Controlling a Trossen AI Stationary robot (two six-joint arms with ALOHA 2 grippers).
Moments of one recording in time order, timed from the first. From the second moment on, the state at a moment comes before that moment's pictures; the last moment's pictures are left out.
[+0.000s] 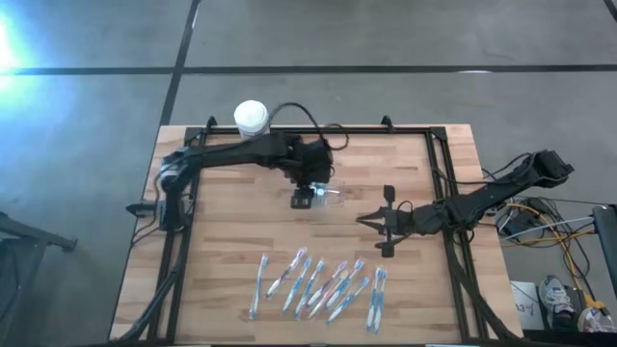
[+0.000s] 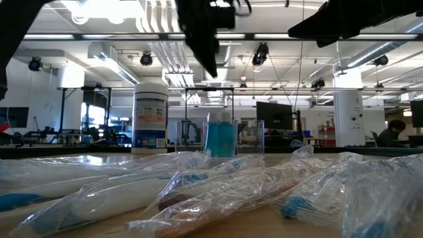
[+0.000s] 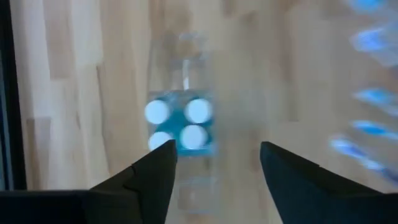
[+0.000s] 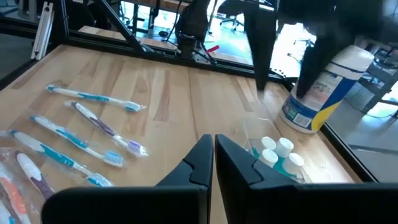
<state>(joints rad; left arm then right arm) 0.15 1.88 1.90 -1.13 0.02 0.25 0.38 1.04 0.49 0.26 0.49 -0.06</state>
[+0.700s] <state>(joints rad) -0.17 0.72 0.71 -0.18 -0.09 -0.08 0.38 0.99 0.48 0.26 0.47 -0.04</state>
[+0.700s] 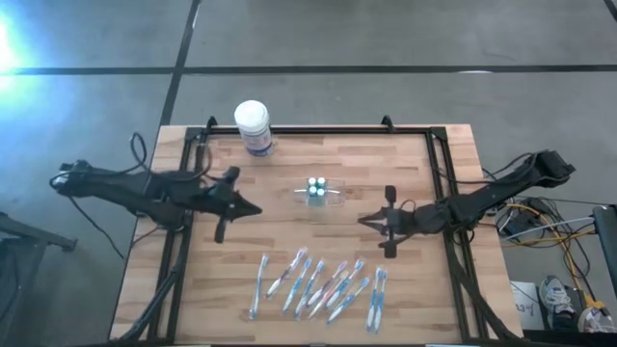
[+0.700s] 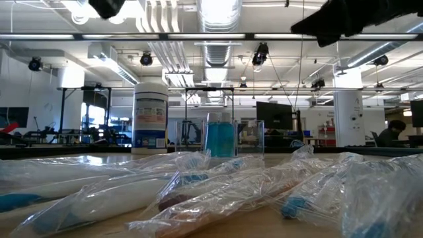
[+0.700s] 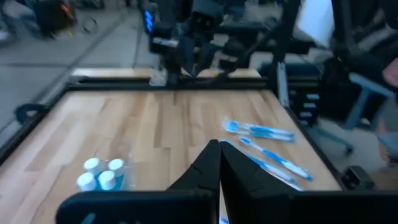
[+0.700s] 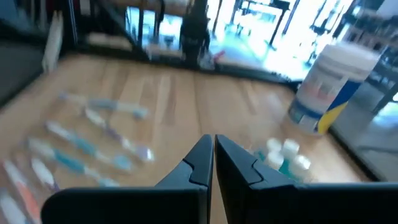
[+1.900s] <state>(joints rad) -0.17 0.38 0.34 0.01 -0.22 -0.11 0.15 0.03 0.11 0.22 0.04 0.02</state>
